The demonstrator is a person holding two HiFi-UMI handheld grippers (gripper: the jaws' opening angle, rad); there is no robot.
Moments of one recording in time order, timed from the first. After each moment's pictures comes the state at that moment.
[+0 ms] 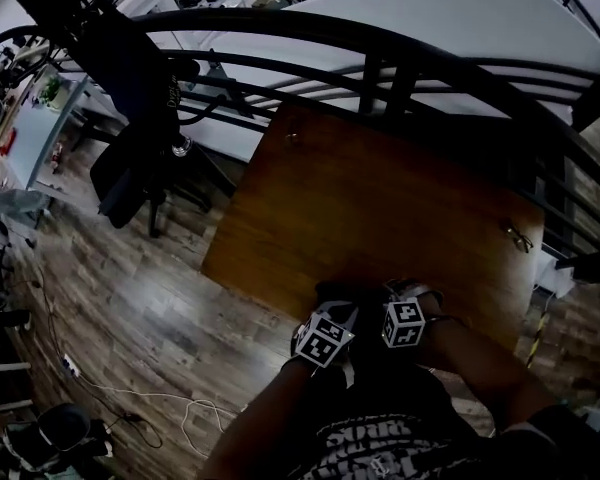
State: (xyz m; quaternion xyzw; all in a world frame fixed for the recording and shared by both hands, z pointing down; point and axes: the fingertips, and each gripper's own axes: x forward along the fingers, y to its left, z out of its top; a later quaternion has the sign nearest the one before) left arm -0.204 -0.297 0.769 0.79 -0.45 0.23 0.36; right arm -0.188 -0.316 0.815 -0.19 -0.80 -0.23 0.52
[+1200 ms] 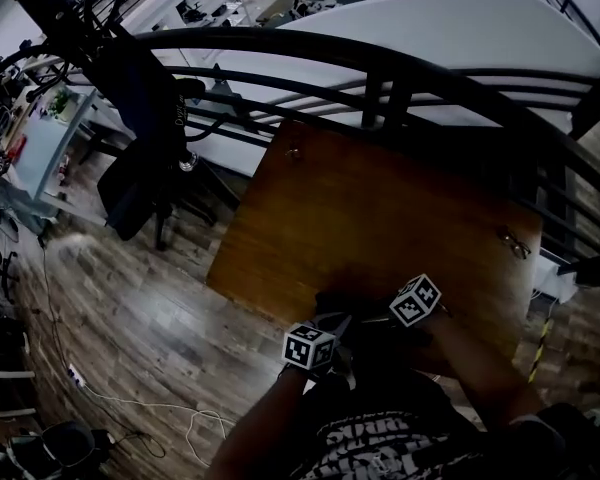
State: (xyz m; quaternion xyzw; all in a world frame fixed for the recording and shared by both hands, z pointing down) left arm -0.215 -0.289 0.753 0.75 -0.48 0.06 0.45; right arm -0.196 -0.292 0.770 -0.15 -0.80 0.40 0.42
